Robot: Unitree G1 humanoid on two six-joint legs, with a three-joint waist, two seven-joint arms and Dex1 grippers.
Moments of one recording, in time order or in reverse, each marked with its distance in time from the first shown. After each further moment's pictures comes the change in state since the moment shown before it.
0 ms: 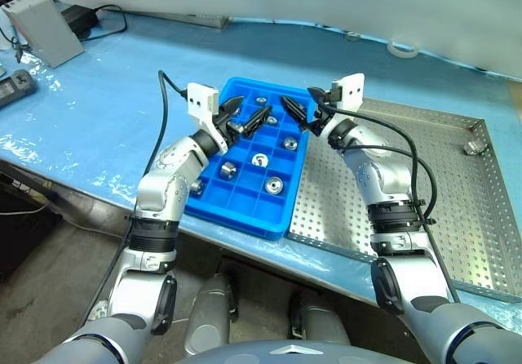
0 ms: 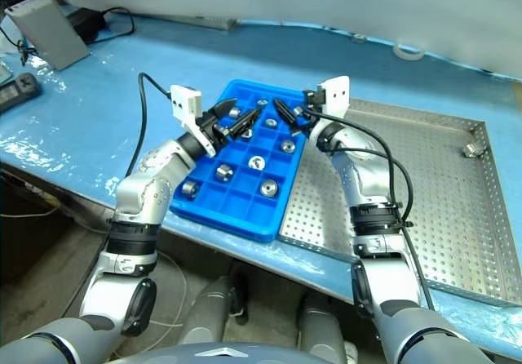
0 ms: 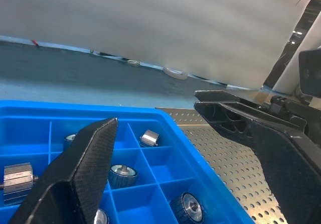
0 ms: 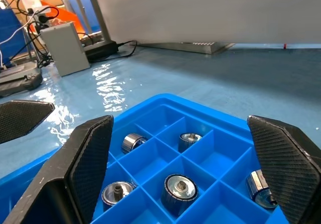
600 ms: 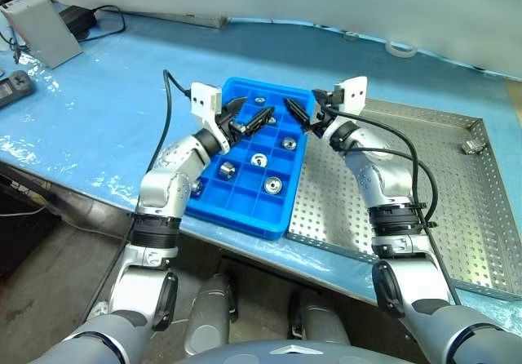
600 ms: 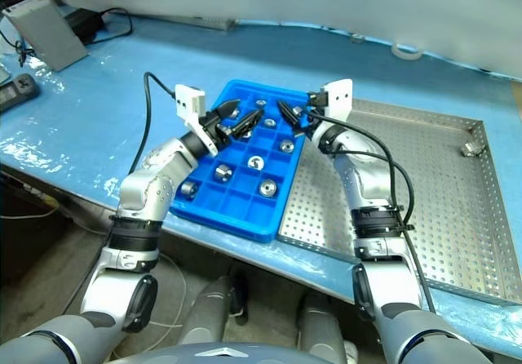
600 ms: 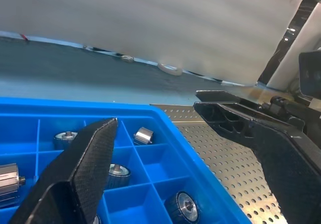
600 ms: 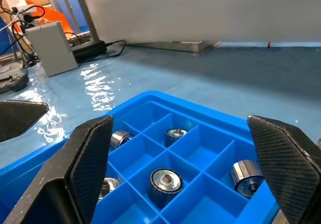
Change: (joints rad) left arm -0.030 -0.005 -0.011 0.049 0.003 -0.004 -0.025; right arm 0.020 -0.007 -0.006 -0.013 -0.003 -0.011 -0.025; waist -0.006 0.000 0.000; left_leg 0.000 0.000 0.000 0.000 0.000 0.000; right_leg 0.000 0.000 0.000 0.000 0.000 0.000
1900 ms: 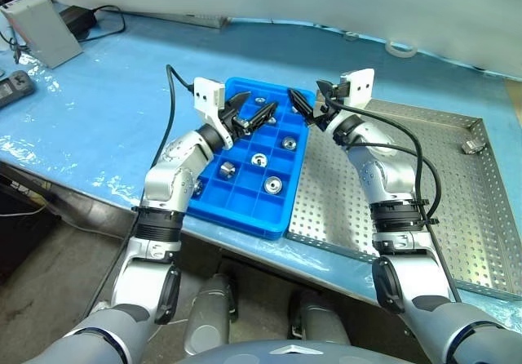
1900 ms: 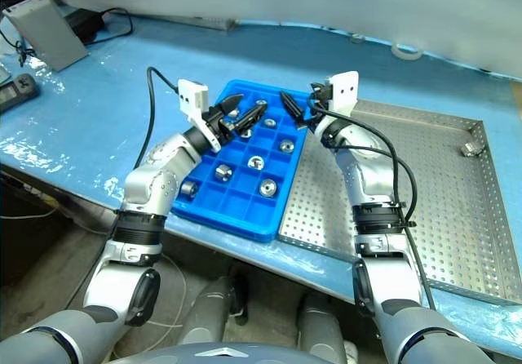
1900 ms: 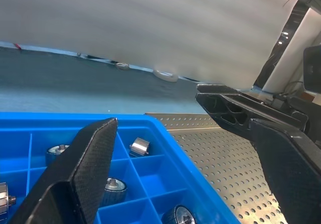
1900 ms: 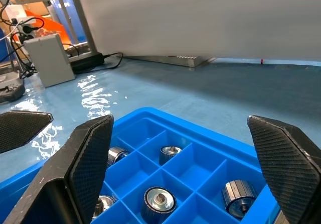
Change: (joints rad) left arm -0.036 -0.008 0.003 0.054 0.000 -0.044 -0.013; right arm -0.024 -0.002 -0.016 0.007 -0.005 -0.027 -0.003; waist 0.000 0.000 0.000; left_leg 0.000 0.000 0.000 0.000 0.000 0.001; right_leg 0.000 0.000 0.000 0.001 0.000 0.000
